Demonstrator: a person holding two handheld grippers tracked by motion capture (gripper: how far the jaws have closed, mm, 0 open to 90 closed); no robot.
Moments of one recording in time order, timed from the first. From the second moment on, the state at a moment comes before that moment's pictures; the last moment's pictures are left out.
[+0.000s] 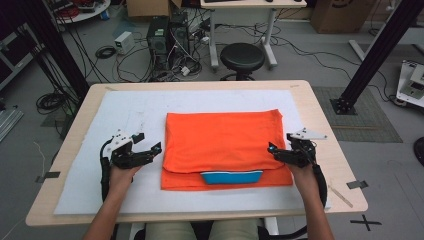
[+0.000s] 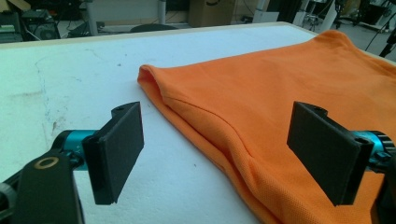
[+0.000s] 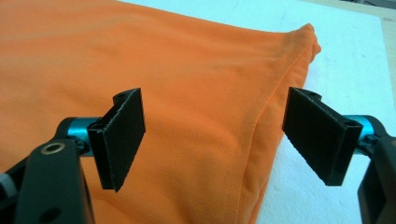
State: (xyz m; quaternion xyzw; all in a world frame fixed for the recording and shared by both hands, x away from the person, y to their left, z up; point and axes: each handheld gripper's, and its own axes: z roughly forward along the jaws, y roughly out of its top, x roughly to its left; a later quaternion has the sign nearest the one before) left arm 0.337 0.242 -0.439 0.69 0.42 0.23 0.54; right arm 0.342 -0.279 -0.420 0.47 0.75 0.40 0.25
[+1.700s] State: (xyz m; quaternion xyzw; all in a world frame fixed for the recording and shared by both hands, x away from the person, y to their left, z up) left arm 0.318 0.216 -0.448 0.74 0.47 0.12 0.46; right arm 0.336 -0.265 -0.420 0.46 0.76 0.39 0.24
